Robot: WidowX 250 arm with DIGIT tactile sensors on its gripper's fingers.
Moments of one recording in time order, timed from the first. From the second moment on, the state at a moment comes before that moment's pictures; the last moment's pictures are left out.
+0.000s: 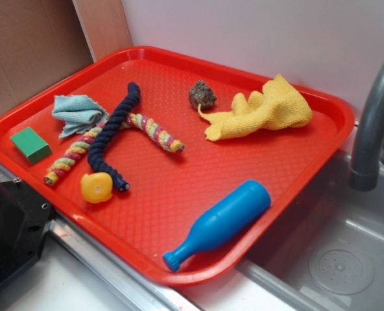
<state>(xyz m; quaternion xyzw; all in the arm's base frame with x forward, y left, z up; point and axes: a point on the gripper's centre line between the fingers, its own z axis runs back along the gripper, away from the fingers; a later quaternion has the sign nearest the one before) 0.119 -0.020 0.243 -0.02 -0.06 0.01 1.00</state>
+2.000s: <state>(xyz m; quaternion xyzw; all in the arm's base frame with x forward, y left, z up) 0.279 -0.109 0.094 0.02 -0.07 -0.19 0.98</state>
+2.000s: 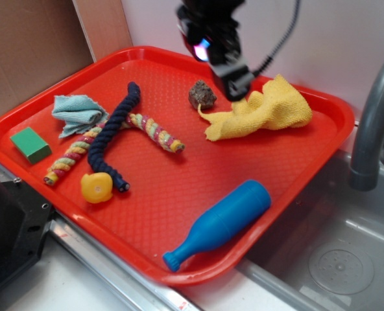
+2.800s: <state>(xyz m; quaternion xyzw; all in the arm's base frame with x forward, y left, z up) 0.309 -0.120 0.025 0.03 0.00 -0.20 0.98</state>
